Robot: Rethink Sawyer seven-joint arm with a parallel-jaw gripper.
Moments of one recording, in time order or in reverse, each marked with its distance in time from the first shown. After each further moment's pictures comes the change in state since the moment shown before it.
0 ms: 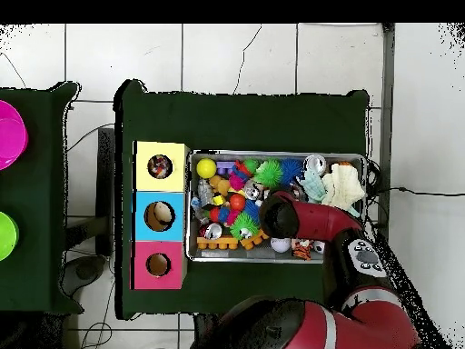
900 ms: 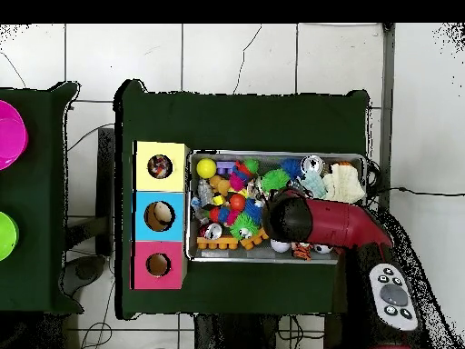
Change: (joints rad) arm 0.015 -0.297 0.000 0.096 0.007 0.288 0.000
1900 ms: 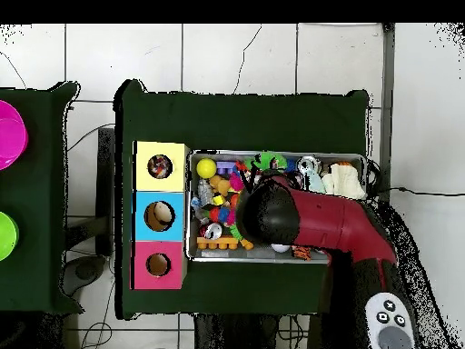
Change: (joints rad) arm 0.050 -0.209 0.063 0.052 0.100 0.052 0.000
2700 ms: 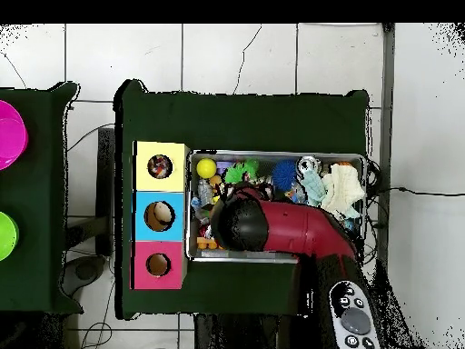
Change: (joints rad) arm 0.063 0.074 -0.011 0.093 0.055 -0.125 0.000
